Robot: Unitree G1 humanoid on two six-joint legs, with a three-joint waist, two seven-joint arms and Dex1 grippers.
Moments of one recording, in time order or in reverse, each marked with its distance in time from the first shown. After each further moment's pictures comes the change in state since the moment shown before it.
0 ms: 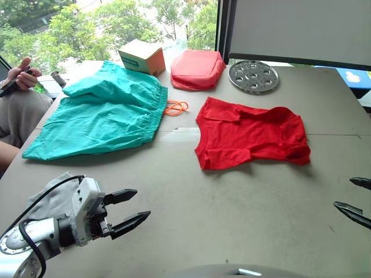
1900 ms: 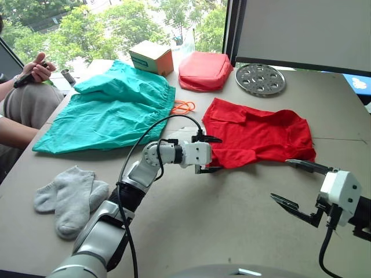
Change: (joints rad) left arm -1.118 -0.308 -0.868 0.843 0.727 -0.851 0.067; right arm -0.060 0.068 0.299 -0.644 -0.045 0.132 -0.333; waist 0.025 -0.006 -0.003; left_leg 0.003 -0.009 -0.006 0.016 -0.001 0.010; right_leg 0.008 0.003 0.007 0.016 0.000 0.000
